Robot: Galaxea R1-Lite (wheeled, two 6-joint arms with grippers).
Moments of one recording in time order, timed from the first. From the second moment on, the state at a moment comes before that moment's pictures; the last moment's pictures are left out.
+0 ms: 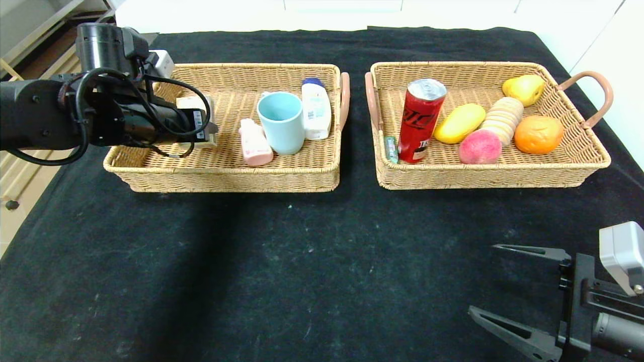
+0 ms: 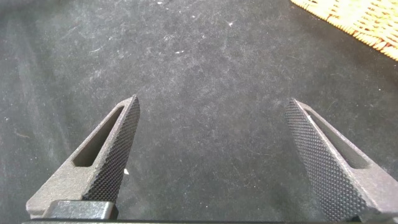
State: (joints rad) left arm -0.12 1.87 -1.65 0.10 0.19 -0.07; right arm 0.37 1.31 -0.31 -0.81 0.50 -0.25
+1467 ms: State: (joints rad) left arm -0.14 1.70 -1.48 0.10 0.19 -0.07; right arm 0.38 1.31 -0.30 -0.81 0.50 -0.25
